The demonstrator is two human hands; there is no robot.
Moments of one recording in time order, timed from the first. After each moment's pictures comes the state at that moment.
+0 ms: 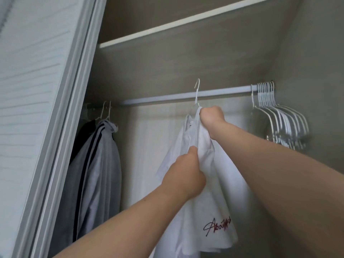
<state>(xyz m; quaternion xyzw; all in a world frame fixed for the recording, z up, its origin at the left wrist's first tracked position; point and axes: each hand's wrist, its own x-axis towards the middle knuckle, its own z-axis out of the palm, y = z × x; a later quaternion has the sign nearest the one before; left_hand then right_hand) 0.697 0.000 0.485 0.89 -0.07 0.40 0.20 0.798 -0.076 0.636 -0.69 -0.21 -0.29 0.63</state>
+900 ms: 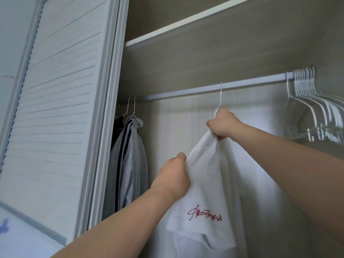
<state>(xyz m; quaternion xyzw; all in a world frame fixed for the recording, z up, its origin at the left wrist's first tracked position) 0.669 0.100 0.464 0.90 0.01 0.39 0.20 0.767 -0.035 0.606 -0.83 -0.24 -0.28 0.42</state>
